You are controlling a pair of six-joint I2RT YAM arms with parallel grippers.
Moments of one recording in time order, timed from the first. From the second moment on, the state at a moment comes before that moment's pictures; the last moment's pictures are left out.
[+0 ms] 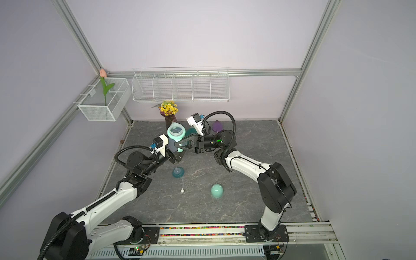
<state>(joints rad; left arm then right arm) -0.51 1.12 0.61 0.79 0.42 0.06 0.70 1.73 1.23 1.18 -1.13 1.32</state>
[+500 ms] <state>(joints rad) -0.51 1.05 0.61 0.71 0.31 0.07 0.68 1.59 1.21 0.69 -1.12 1.00</state>
